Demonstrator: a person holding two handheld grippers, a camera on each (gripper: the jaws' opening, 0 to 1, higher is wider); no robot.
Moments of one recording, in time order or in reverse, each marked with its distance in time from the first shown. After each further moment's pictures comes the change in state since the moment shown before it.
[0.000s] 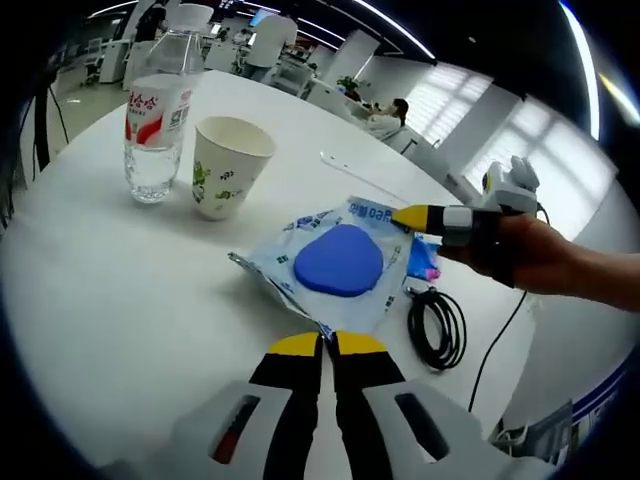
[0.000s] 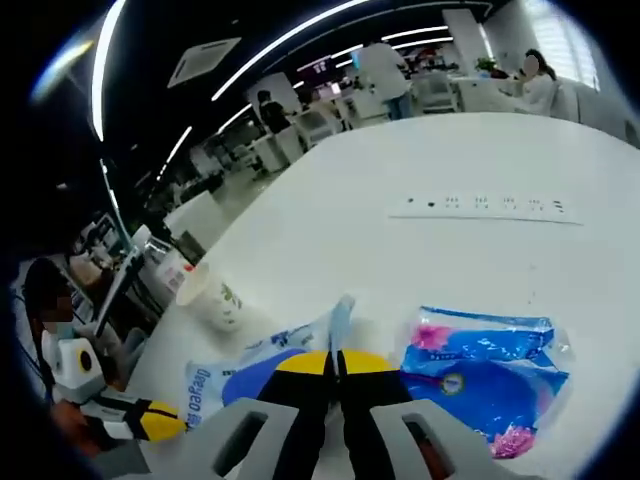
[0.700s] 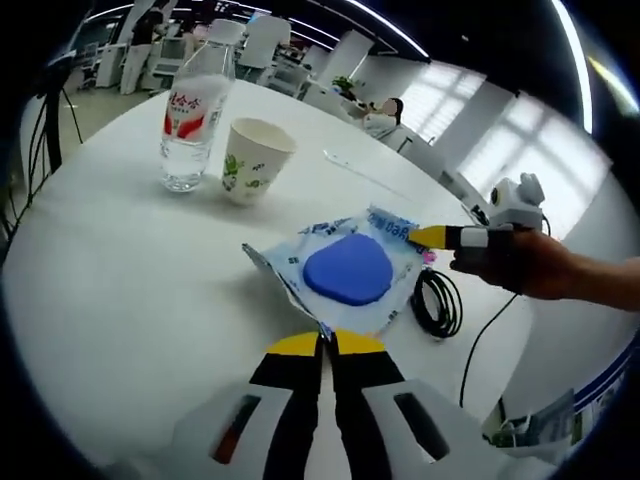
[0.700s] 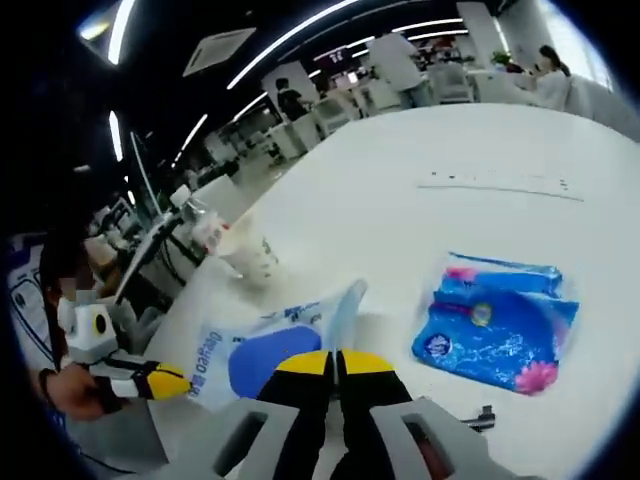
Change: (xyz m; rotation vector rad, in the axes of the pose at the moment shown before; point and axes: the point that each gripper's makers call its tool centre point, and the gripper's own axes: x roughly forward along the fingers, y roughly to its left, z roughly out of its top) left arm -0.040 0.020 -0.020 0.021 0.002 -0.014; right arm -0.020 0.040 -0.036 -0.069 0.062 0.078
